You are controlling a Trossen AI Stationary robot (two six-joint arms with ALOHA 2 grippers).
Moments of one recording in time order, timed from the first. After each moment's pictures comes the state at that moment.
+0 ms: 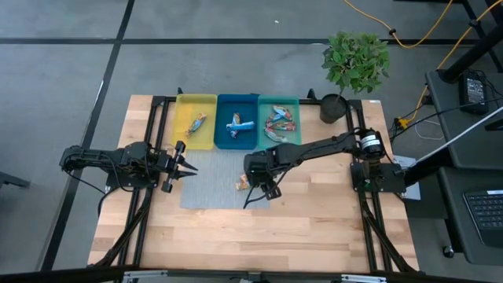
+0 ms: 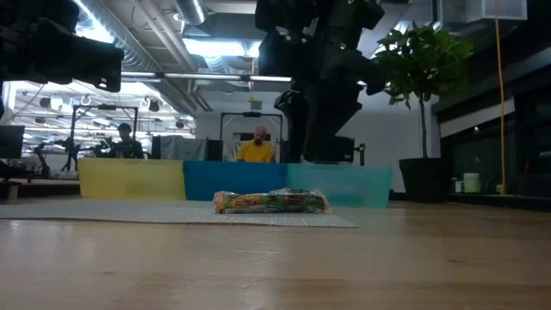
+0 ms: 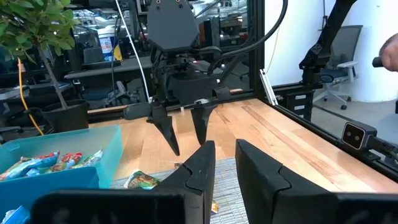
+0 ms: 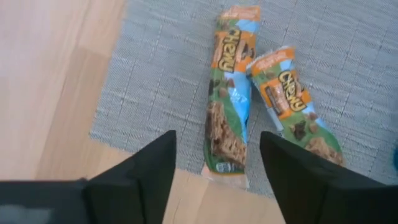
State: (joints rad) left arm -0.04 0.03 0.01 0.04 0.15 0.07; right arm 0.08 1.99 1.52 -0.76 -0.06 -0.26
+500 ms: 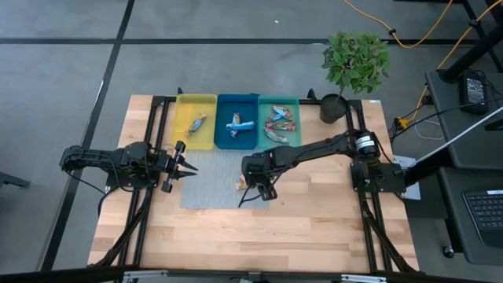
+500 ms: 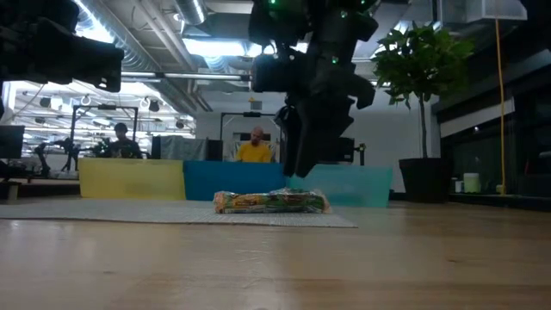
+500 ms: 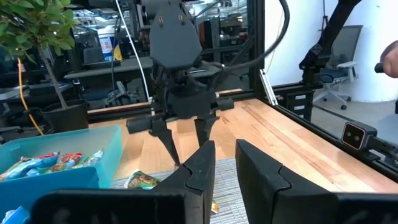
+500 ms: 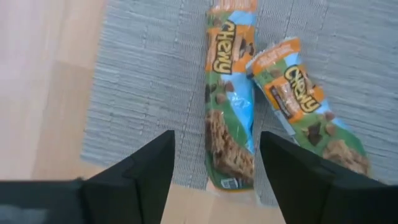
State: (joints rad) left arm -0.04 0.03 0.01 0.04 0.15 0.07; right arm 0.08 2.04 1.52 -0.72 -0.05 -0.17
